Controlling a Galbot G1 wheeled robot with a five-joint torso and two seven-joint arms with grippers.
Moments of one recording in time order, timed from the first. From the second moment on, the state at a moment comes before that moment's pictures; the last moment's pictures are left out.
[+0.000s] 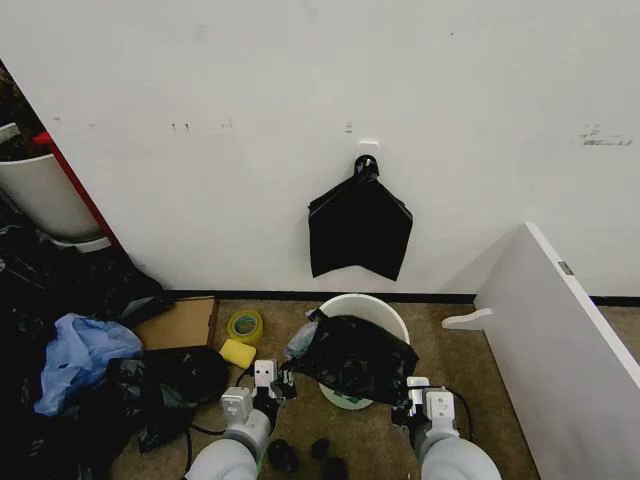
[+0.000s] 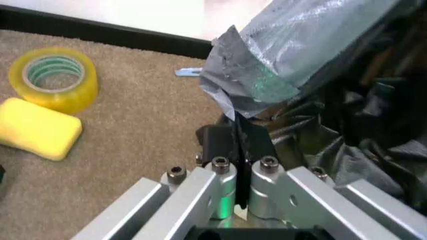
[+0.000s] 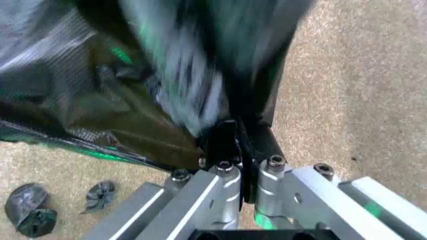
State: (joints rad) left arm 1.32 -0.99 0.06 -1.98 -0.78 0.14 -0.47; right arm -1.47 1.17 0.12 2.14 0.74 -0.73 0.77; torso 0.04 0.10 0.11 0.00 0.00
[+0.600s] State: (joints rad) left arm 1.18 -1.07 0.10 -1.81 -0.75 0.15 -0.49; right arm -1.40 1.18 0.11 2.04 0.74 -0.73 0.73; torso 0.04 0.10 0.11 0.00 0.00
